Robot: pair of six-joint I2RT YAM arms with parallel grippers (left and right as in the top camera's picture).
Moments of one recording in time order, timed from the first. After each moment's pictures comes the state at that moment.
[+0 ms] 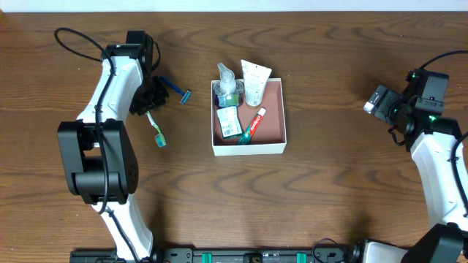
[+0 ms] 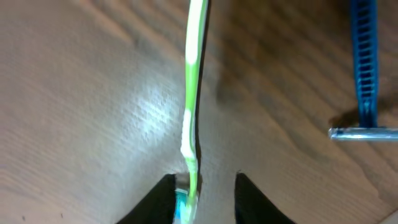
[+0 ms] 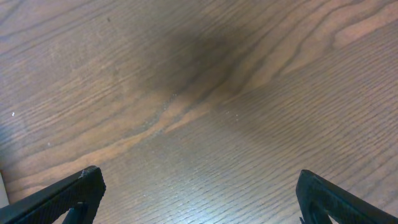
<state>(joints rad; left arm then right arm) 0.00 2.05 1.63 -1.10 -0.10 -0.54 -0.21 1.43 1.01 -0.52 0.05 0.30</state>
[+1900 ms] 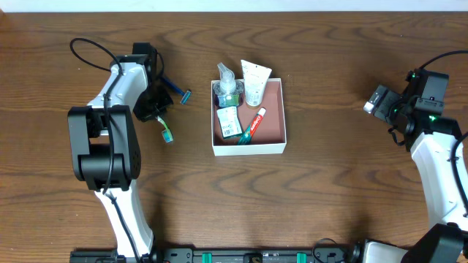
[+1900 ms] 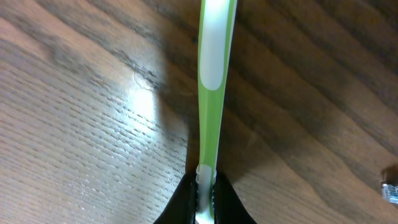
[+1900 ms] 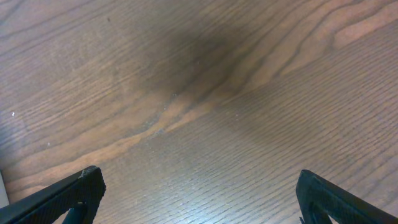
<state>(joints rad) 0.01 2.17 1.57 -0.98 -0.02 -0.52 -0.21 1.43 1.01 -0.52 0.05 0.30</state>
